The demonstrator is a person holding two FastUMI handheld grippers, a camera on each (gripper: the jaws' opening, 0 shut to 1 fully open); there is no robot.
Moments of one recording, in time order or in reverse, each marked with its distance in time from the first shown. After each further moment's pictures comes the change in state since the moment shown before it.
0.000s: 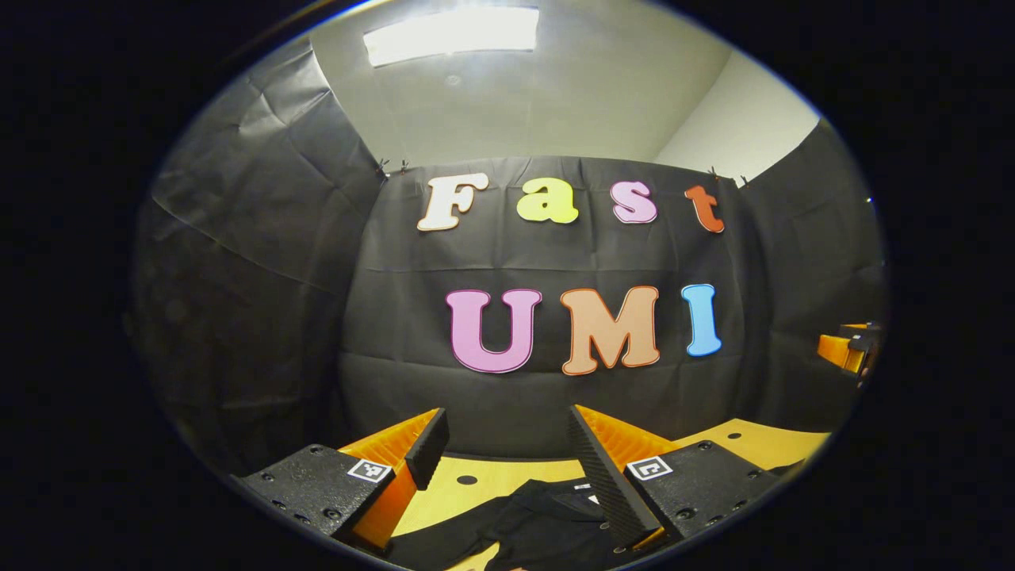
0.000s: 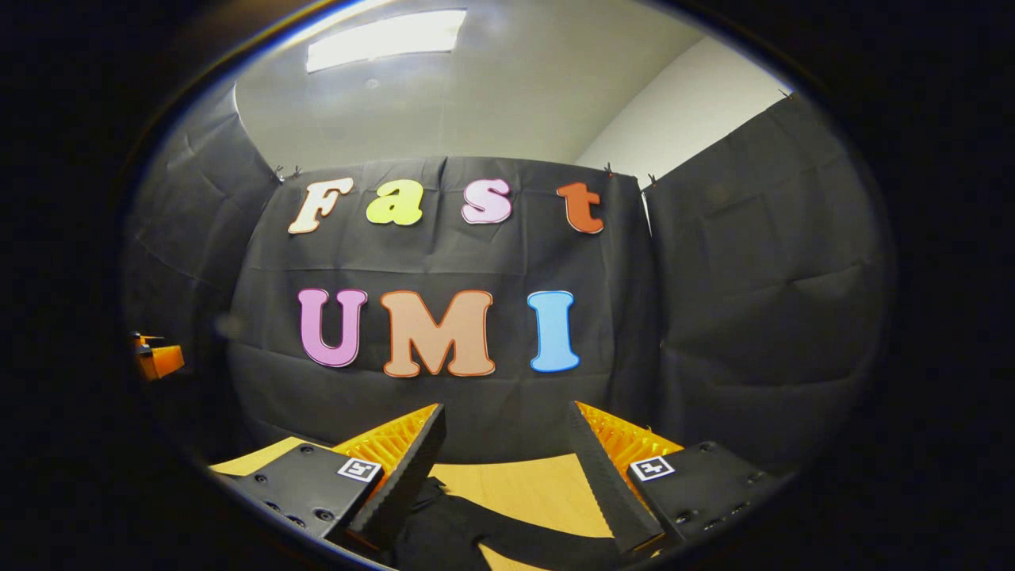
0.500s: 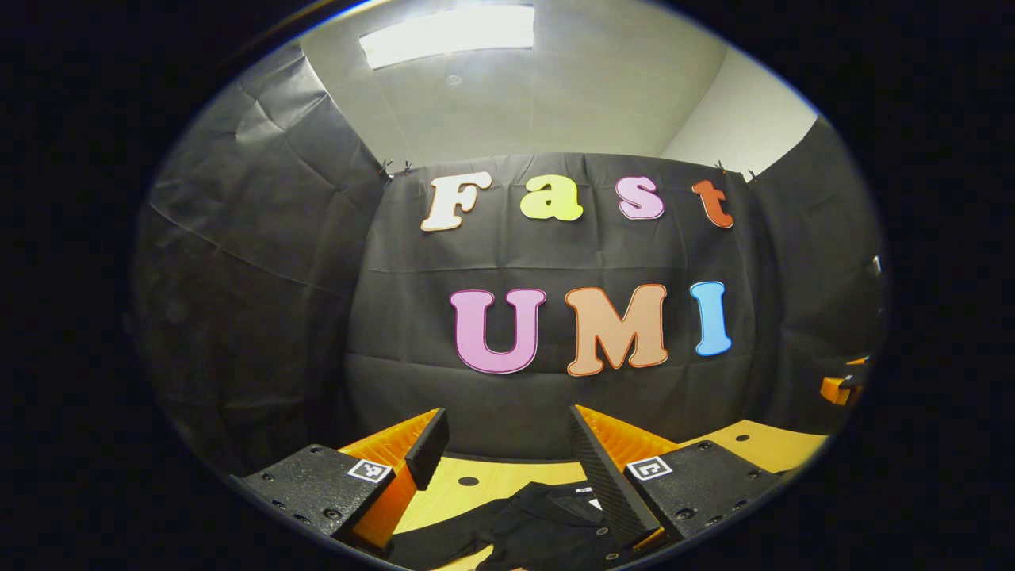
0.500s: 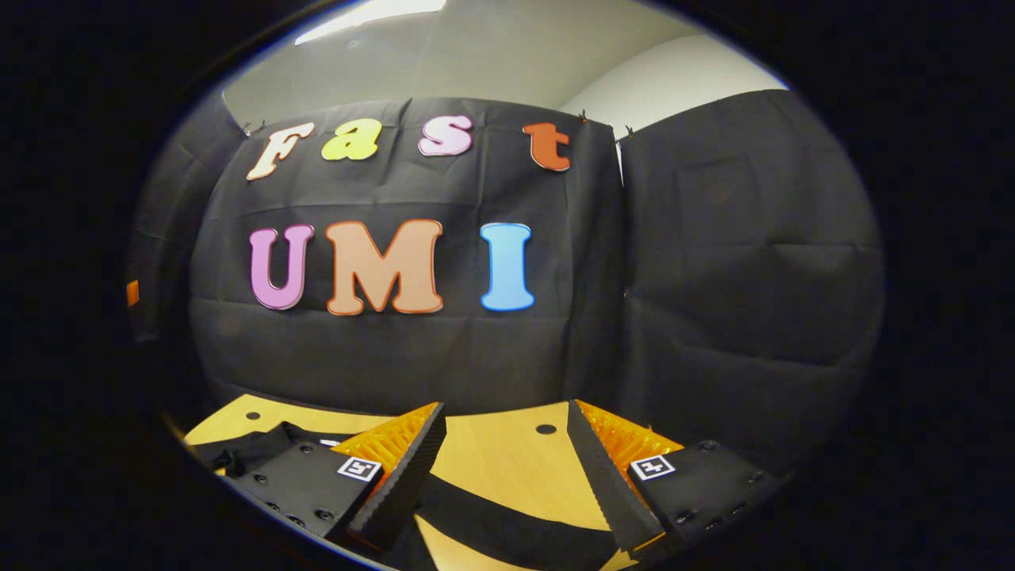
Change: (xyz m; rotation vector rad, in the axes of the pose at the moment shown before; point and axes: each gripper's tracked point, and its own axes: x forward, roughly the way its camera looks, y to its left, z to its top) left arm 0.010 -0.015 0.003 0.017 0.009 0.050; right arm 0.042 -0.097 -0.100 -0.036 0.224 -0.129
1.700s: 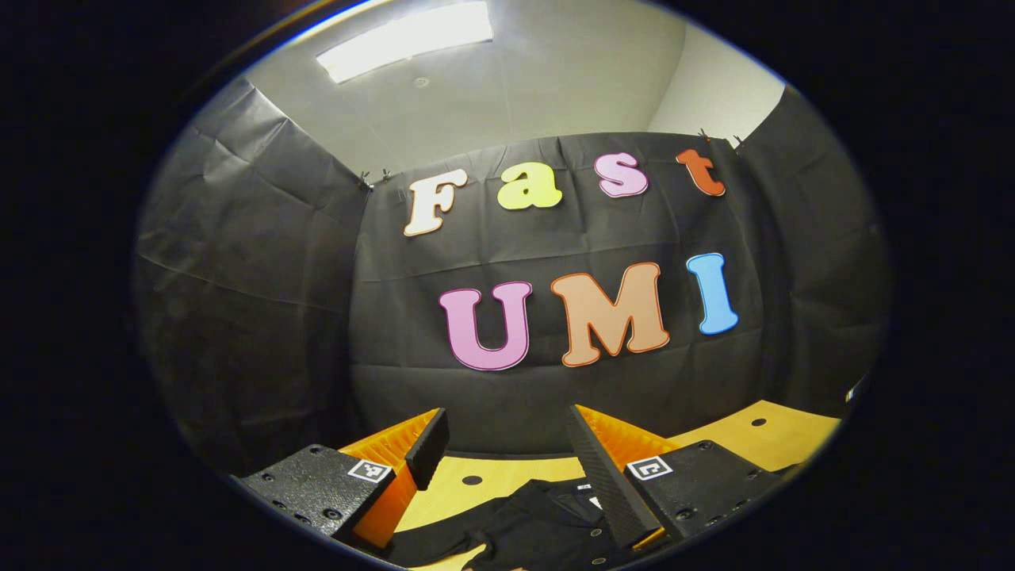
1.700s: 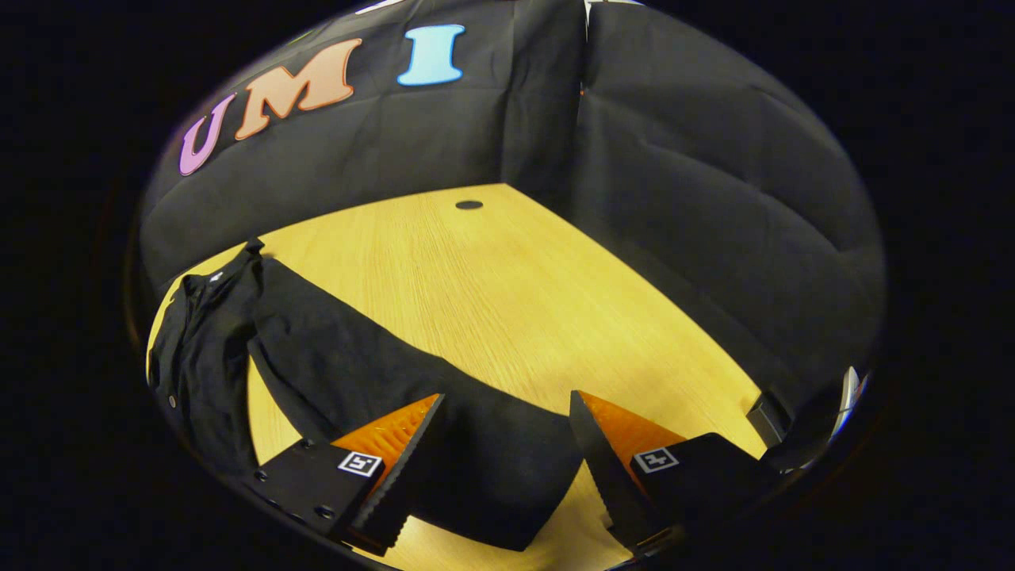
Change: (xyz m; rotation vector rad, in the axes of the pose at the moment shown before) left arm 0.015 -0.066 0.002 0.115 0.045 0.042; right arm 0.056 -0.110 -0.300 0.004 0.703 -0.121
